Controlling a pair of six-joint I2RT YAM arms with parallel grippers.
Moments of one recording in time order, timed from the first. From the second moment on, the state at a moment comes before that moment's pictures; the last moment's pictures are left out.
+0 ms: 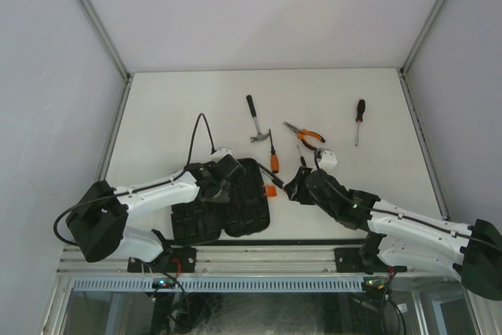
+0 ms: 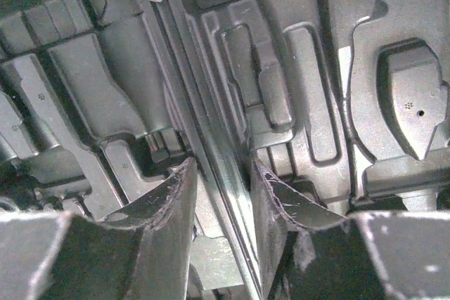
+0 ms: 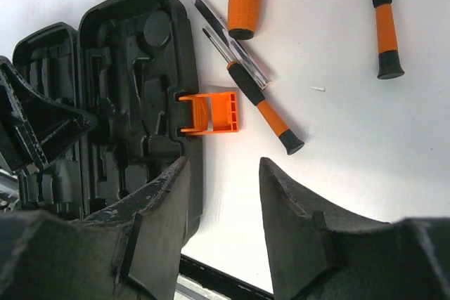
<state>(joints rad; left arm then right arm) -0.86 1.38 0.77 -0.64 -0.39 -0.72 0.97 0.94 0.49 -0.23 0.36 0.91</state>
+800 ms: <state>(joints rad) -0.64 1.53 0.90 -0.60 -0.33 -0.48 0.97 0.89 0.46 -0.25 0.36 0.91</state>
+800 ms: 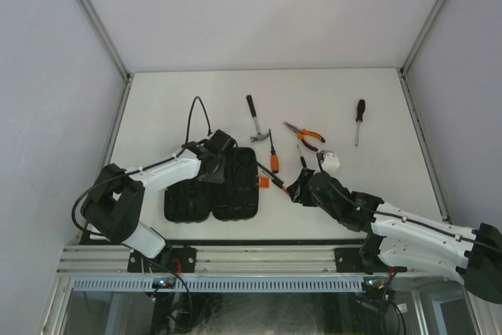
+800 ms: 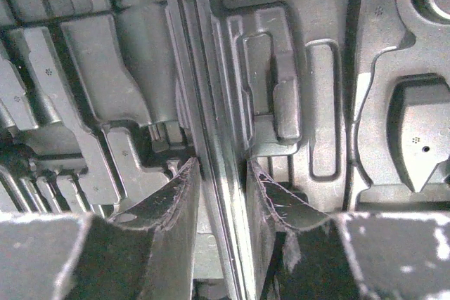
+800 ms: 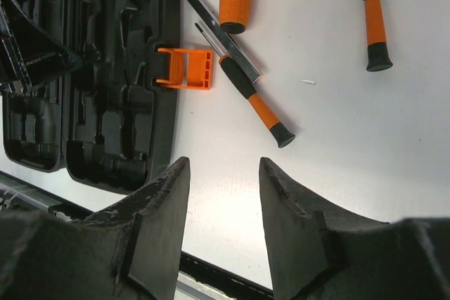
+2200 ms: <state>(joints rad) -0.55 1.51 0.88 -0.56 -0.30 -0.52 0.96 0.83 0.45 -0.29 0.39 0.92</state>
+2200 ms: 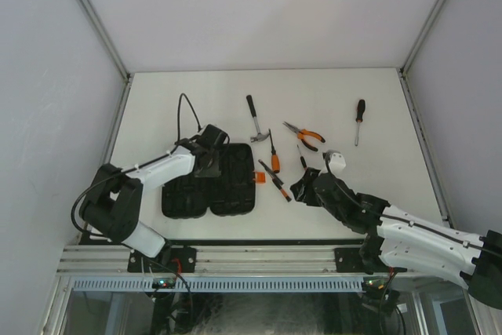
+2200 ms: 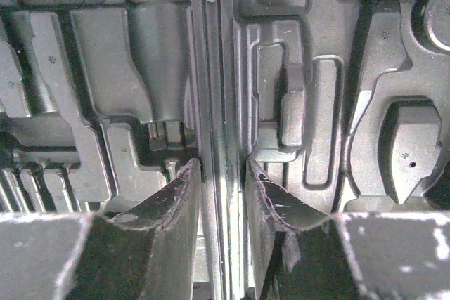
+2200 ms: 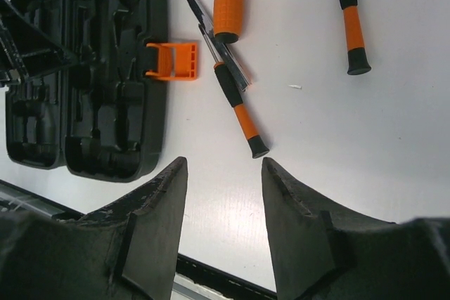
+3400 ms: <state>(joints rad) -0.52 1.19 0.77 -0.51 -0.12 -0.58 0.78 0.76 0.45 -0.31 0.30 0.89</state>
